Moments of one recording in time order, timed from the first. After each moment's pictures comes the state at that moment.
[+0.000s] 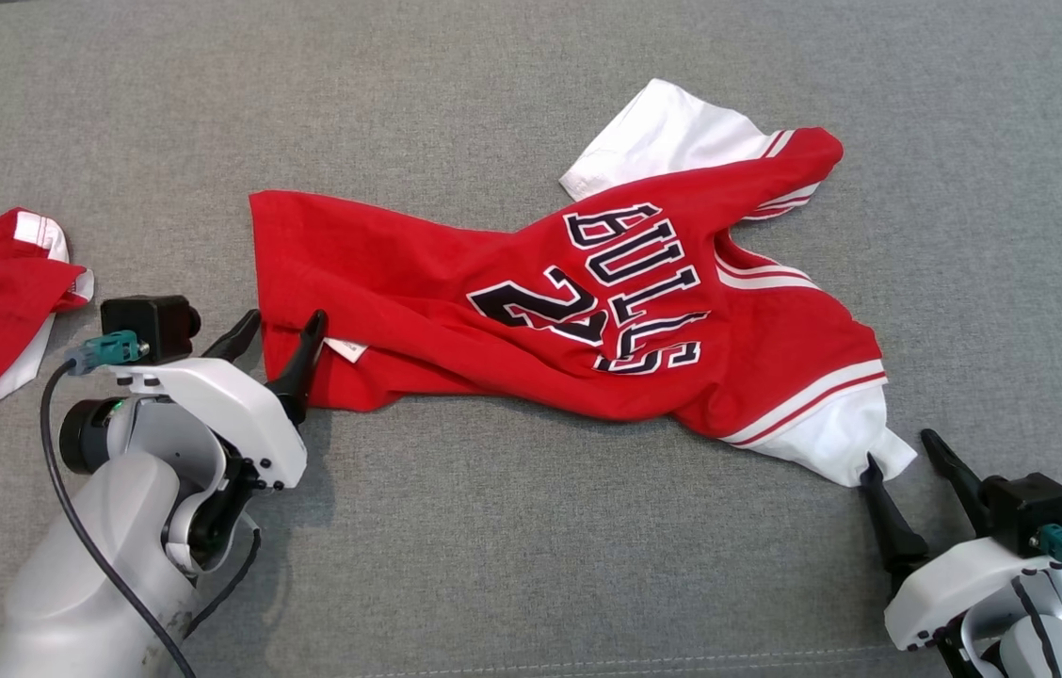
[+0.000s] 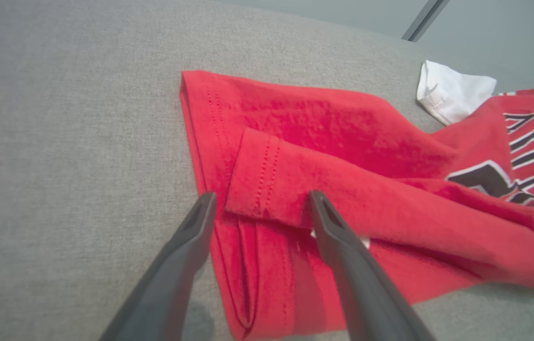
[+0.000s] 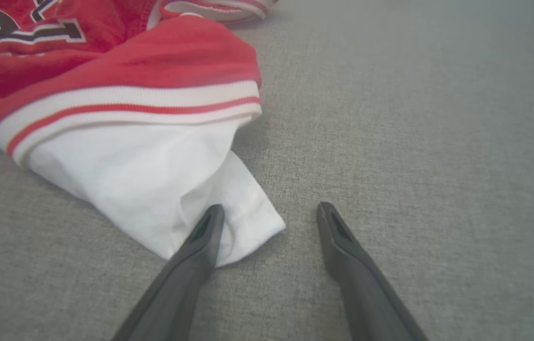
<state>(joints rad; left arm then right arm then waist) -0.56 0.33 -0.52 0.54 -0.81 0.03 0.05 -0.22 -0.23 0.24 0.50 0.29 0.13 -0.25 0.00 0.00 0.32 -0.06</state>
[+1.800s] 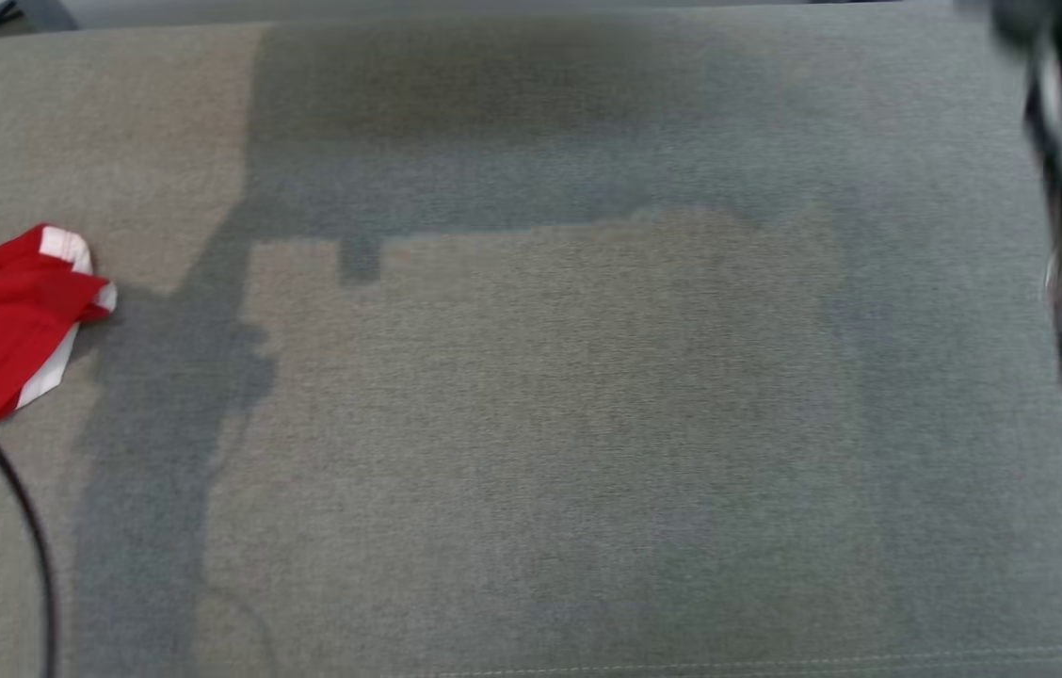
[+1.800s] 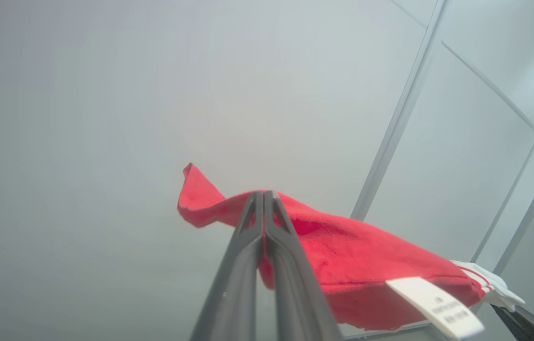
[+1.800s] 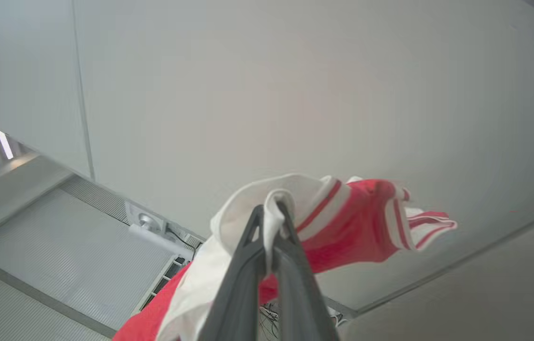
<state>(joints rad) -1.27 0.45 -0.33 0.52 -1.06 -0.09 0.15 -1.24 -0.10 0.11 0.72 1.35 0.12 0.09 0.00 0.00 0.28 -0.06</state>
